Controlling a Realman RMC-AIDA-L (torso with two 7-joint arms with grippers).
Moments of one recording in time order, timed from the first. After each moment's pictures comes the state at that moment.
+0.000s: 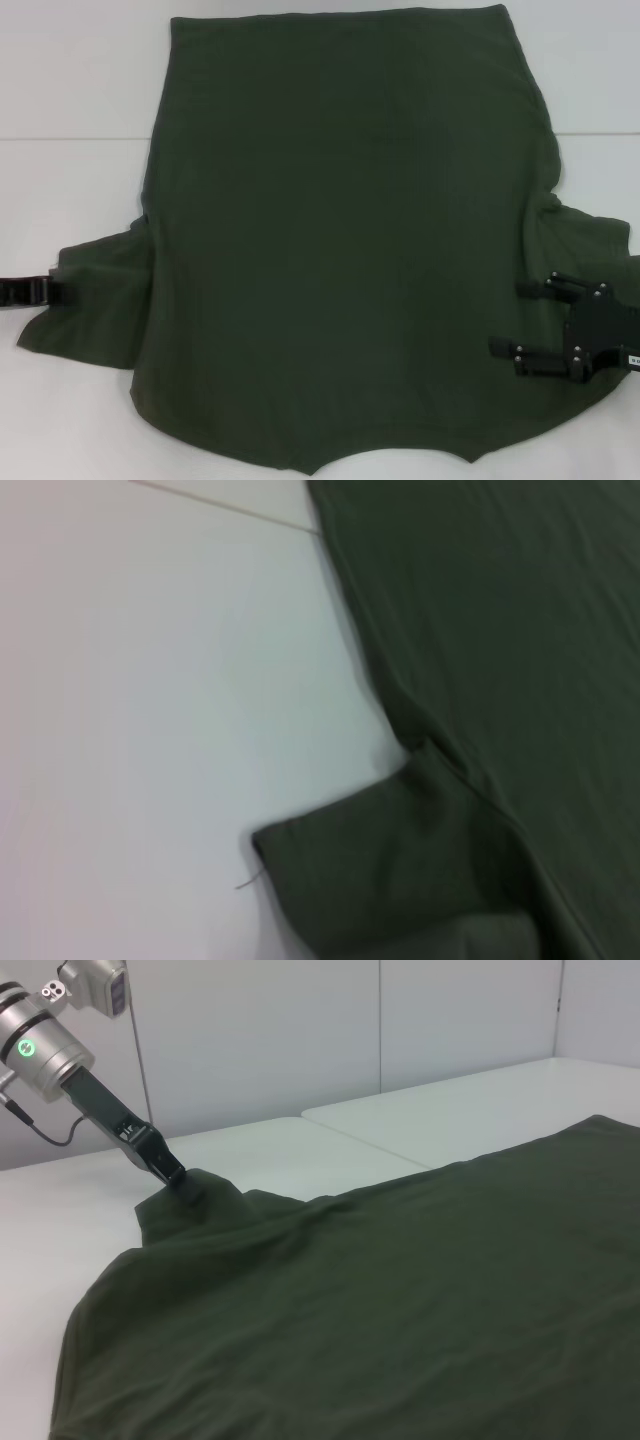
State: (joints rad) left arm -0.59 -2.00 0.38 0.73 2.58 1.27 -2.14; right arm 0.41 2.09 -0.65 -0.71 -2.04 -1.49 1.15
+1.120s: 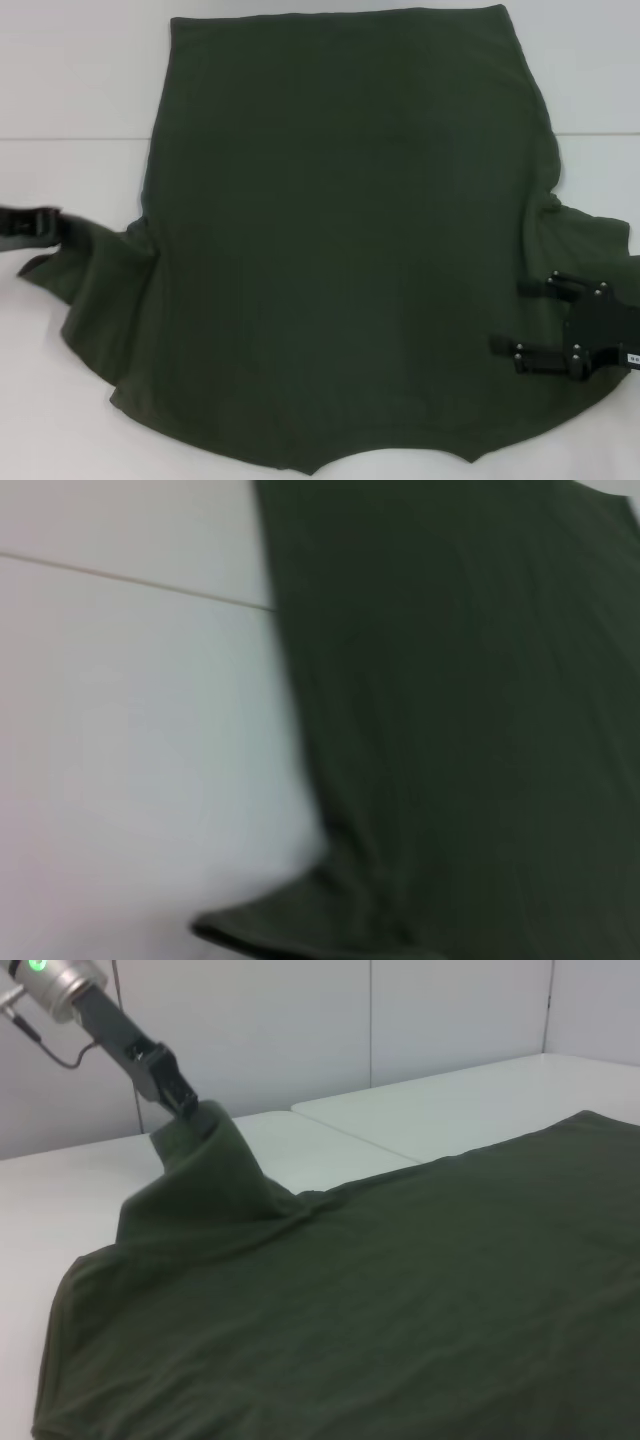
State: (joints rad) left arm -0.70 -1.95 0.45 0.86 2.62 1.45 -2.40; right arm 0.42 2.09 -0.65 -0.70 -2.04 -1.47 1.14
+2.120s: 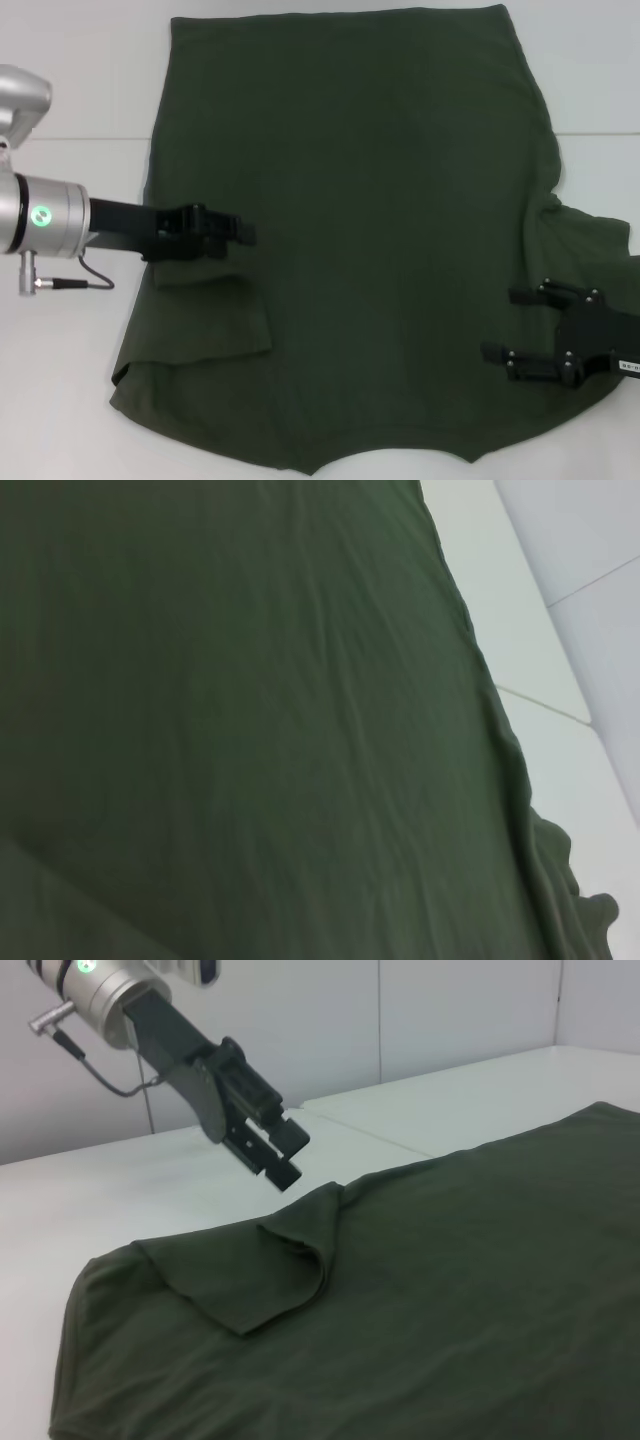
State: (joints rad) left arm -0.77 -2.01 0.56 0.63 2.38 1.41 -2.45; right arm 0.42 2.10 -0.66 -0.68 -2.03 -1.46 1.14
